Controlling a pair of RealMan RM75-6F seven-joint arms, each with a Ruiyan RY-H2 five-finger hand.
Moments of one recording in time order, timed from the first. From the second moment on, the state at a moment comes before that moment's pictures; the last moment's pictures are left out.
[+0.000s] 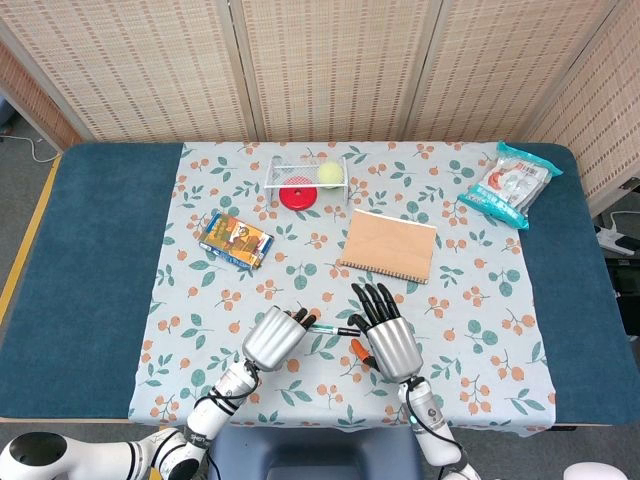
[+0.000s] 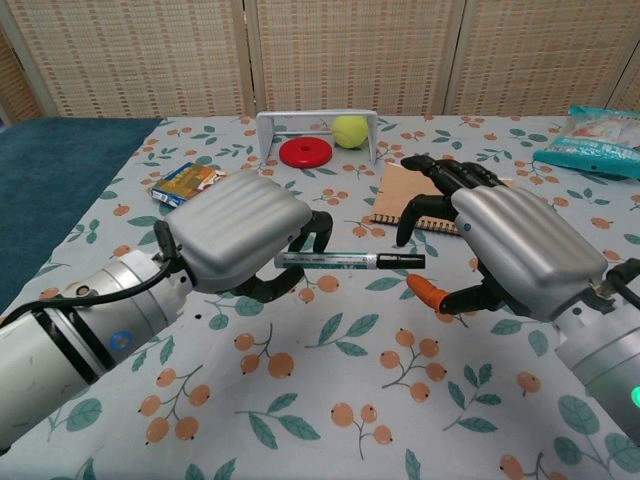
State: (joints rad) left arm -0.69 -1.87 -0.09 -1.36 1.49 1.18 0.74; right arm 0.35 -1.91 0.09 -1.31 -1.62 1.38 -0.36
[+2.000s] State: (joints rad) left arm -0.67 -1.86 -0.08 -1.41 1.53 1.19 0.68; right arm 0.36 -1.95 0.07 -1.25 -1.64 1.44 -0.33
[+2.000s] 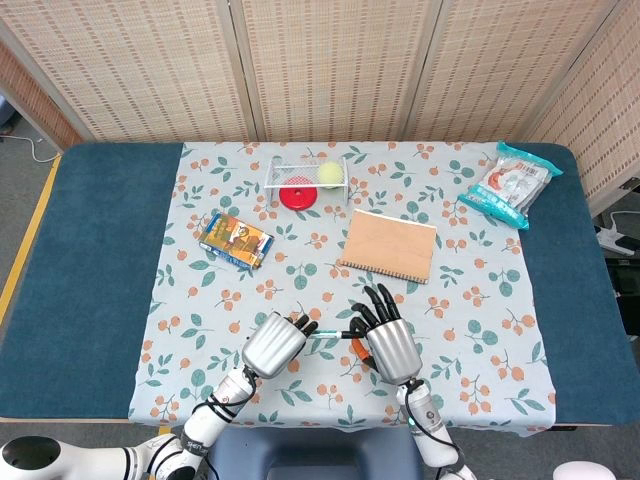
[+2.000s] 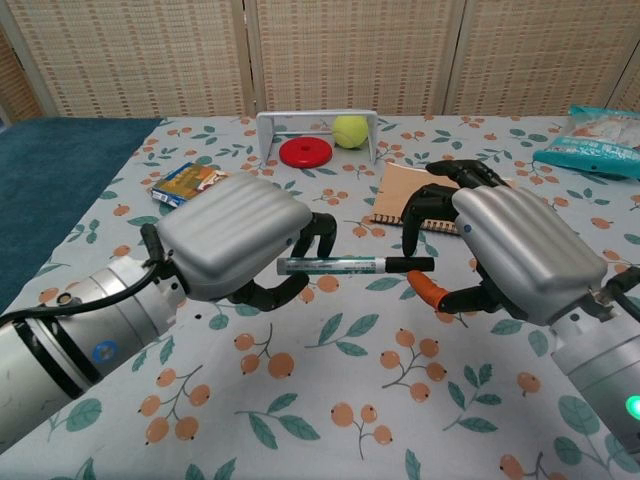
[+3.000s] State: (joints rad) left arm -0.67 -1.85 -0.08 -1.40 1.57 1.19 0.62; right arm 0.36 -1.95 0.08 -1.23 -1.64 1.46 -0.30
